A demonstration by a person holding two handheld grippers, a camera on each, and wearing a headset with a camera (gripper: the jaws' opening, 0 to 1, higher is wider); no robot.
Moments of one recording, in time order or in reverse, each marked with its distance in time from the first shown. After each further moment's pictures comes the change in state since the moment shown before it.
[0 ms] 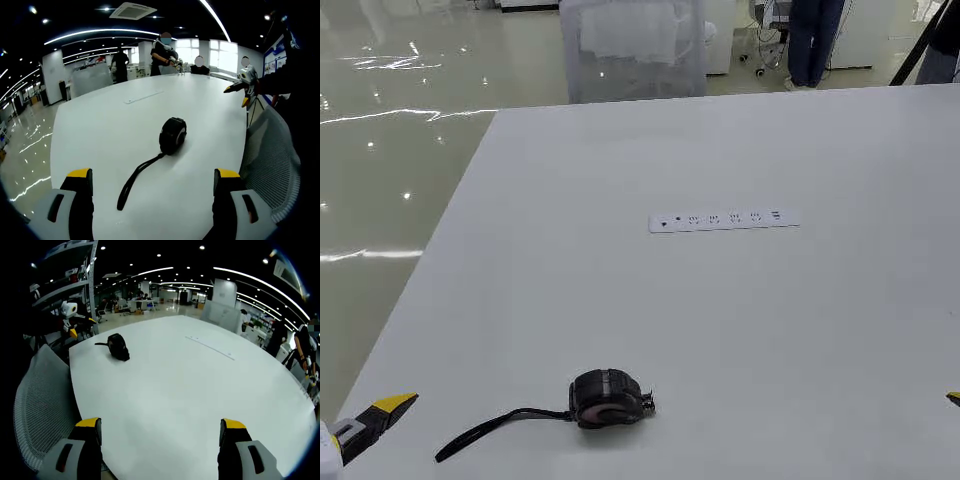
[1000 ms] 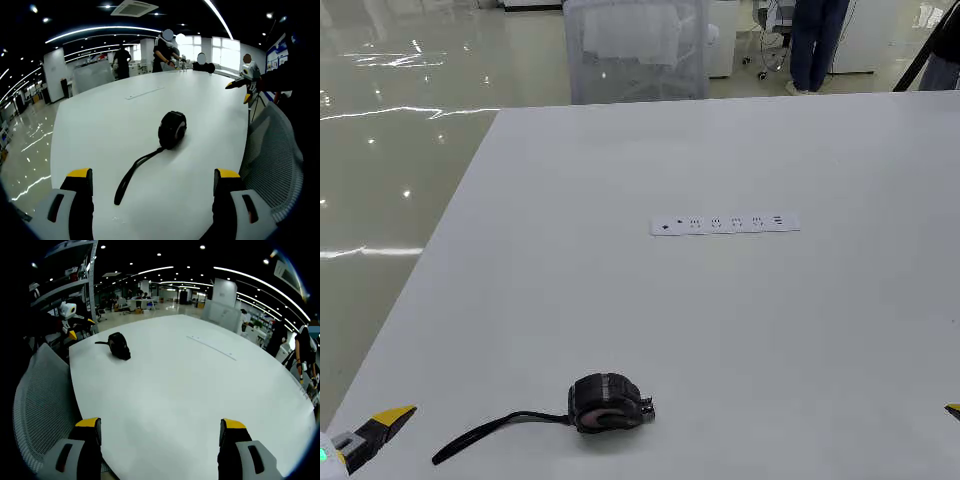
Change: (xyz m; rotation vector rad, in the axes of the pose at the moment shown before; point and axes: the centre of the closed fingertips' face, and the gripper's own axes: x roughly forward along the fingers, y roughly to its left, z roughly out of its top) left arm -0.002 -0.010 -0.011 0.009 0.021 0.019; right arm 0.002 0.010 -0.001 -0.009 0.013 -0.003
